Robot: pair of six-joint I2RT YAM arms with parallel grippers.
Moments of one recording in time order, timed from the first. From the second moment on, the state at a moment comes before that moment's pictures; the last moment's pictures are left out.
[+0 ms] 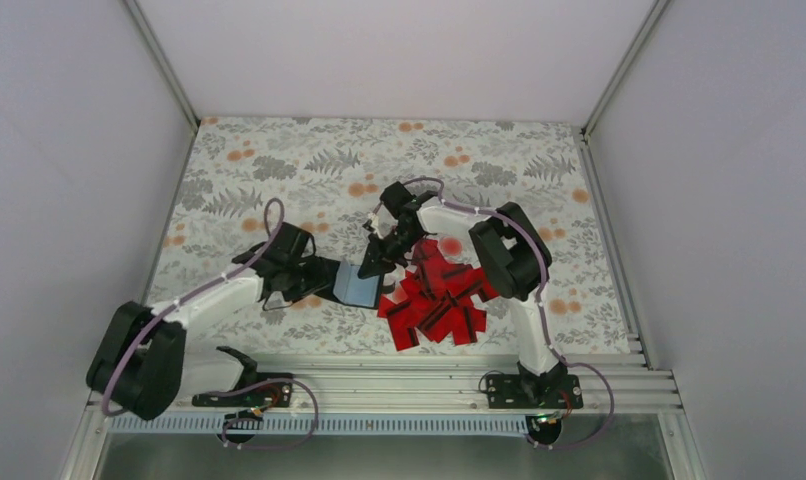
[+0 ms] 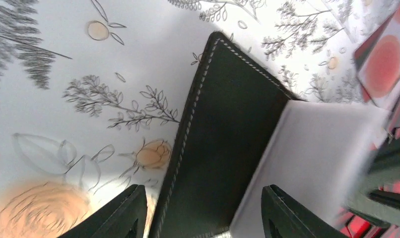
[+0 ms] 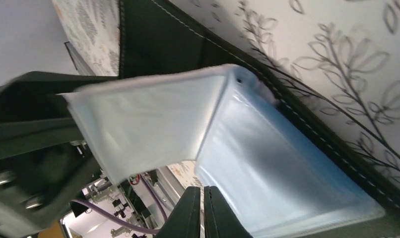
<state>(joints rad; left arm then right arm) -0.44 1.29 0.58 -0.41 0.20 -0.86 0.68 2.16 1.50 -0.71 -0.93 0.47</state>
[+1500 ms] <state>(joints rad) -0.76 1.78 1.35 -0.53 0.43 -0.20 0.14 1.21 0.76 -0.81 -0.54 0.70</state>
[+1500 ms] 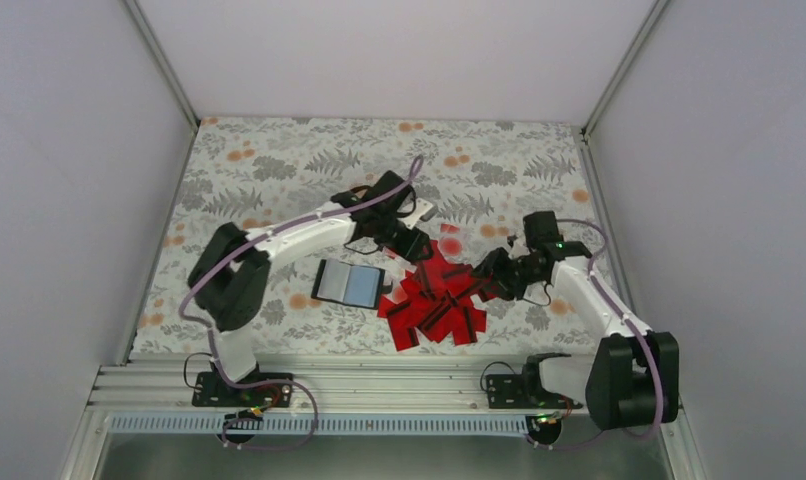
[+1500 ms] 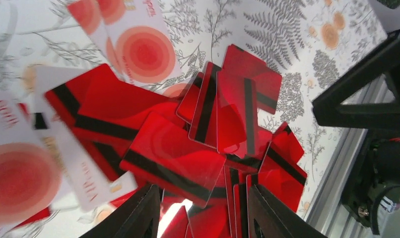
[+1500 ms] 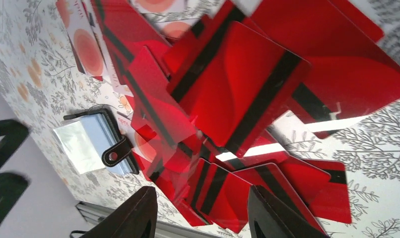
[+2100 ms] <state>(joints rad) -0.90 2.29 1.86 -0.72 0.50 -0.21 -0.06 1.24 0.49 -0.55 -0.81 0.71</state>
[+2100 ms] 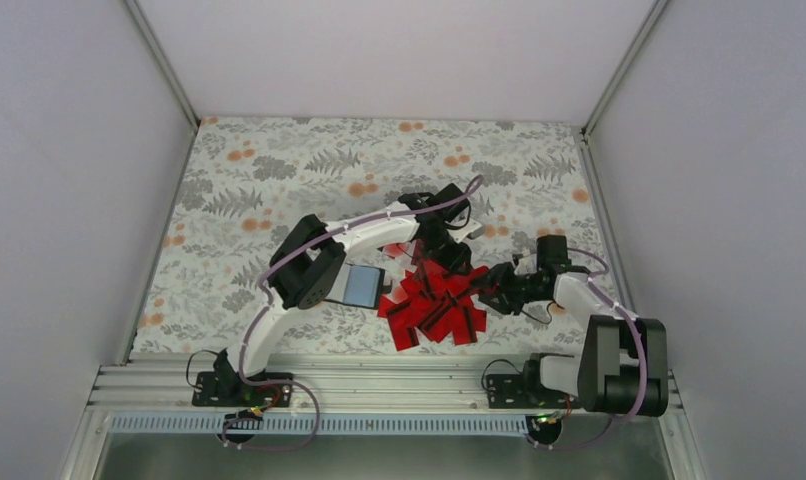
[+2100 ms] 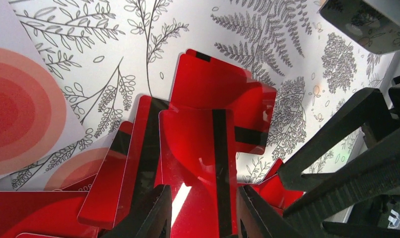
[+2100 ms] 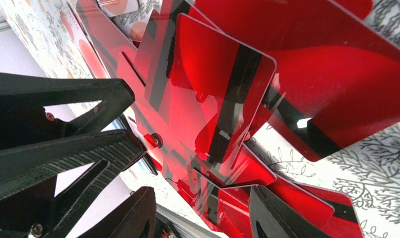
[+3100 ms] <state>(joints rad) -0.93 2.39 1.96 -0.81 0.50 -0.19 -0.10 1.45 0.47 -0.38 -0.85 0.65</state>
